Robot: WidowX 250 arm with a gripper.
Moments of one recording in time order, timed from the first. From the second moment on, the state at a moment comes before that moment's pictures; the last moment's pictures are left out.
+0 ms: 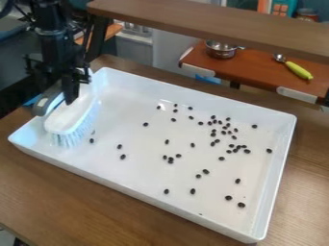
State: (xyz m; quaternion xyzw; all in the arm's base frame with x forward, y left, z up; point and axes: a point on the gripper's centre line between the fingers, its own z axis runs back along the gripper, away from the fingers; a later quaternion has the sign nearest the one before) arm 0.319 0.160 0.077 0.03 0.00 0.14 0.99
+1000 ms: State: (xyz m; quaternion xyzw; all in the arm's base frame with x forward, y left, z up) arm 0.309 0.083 0.072 0.01 0.03 0.11 0.99
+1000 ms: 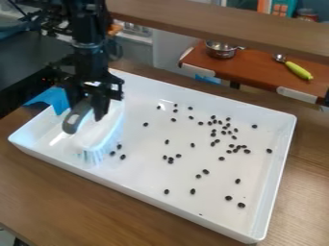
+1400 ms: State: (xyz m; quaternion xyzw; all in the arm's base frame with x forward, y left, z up) arm 0.307 0.036 0.071 0.00 0.03 0.09 1.00
